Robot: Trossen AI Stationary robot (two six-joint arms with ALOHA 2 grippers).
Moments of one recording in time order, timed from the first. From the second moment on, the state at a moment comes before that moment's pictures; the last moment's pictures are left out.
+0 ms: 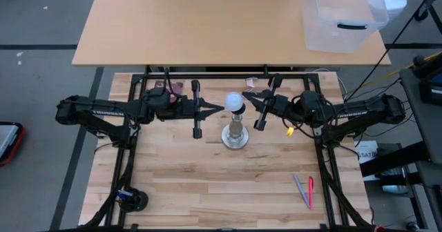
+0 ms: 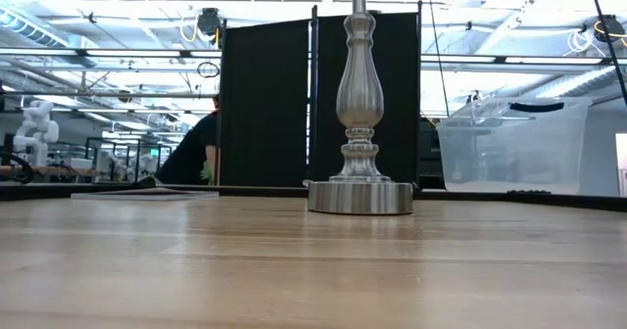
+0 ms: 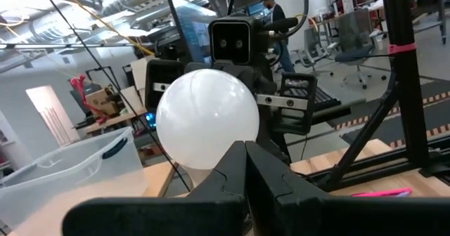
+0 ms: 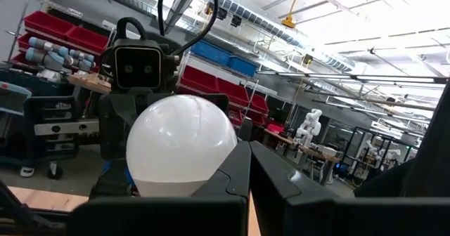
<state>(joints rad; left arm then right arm) 0.02 1.26 1.05 0.34 0.02 0.36 0.03 1.16 0.88 0.64 0.29 -0.43</state>
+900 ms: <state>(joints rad) 0.08 1.30 1.05 0.38 0.08 0.32 0.03 1.19 0.88 0.65 0.32 -0.43</state>
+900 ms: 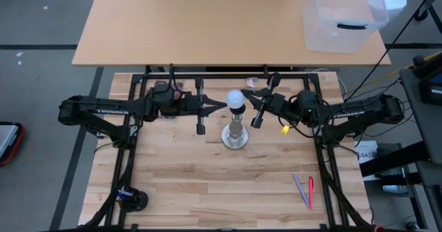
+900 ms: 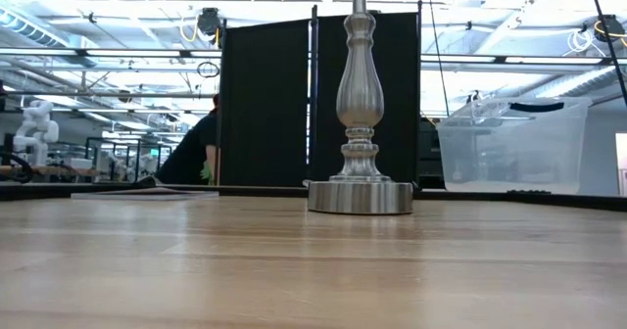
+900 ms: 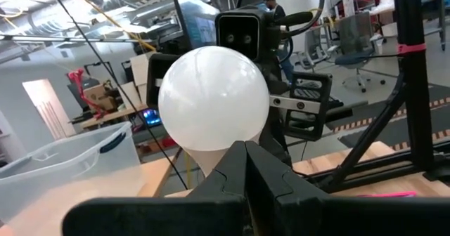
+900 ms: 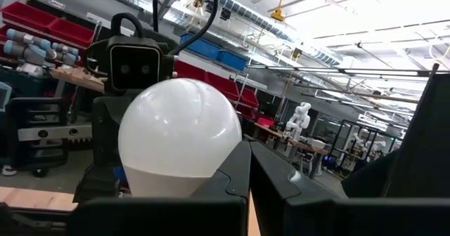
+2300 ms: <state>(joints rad) 0.16 1.31 1.05 0.37 0.09 0.27 0.03 1.19 0.88 0.54 0.47 -0.44</state>
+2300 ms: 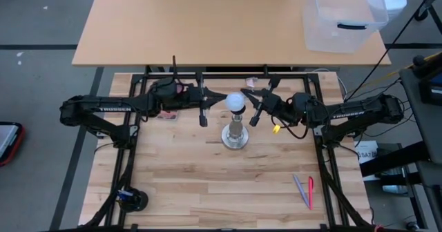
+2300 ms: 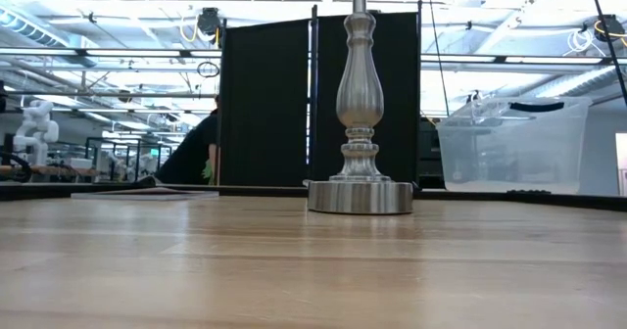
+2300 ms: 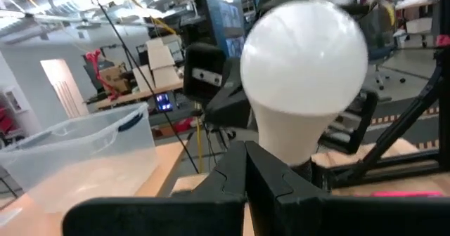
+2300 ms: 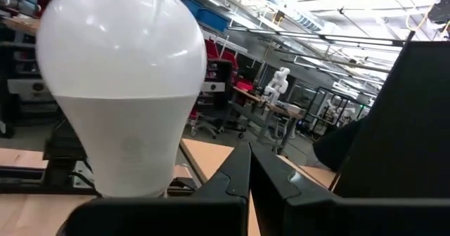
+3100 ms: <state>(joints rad) 0.03 1.25 1.05 0.34 0.14 0.39 0.05 1.19 0.88 0.67 0.41 -0.50</state>
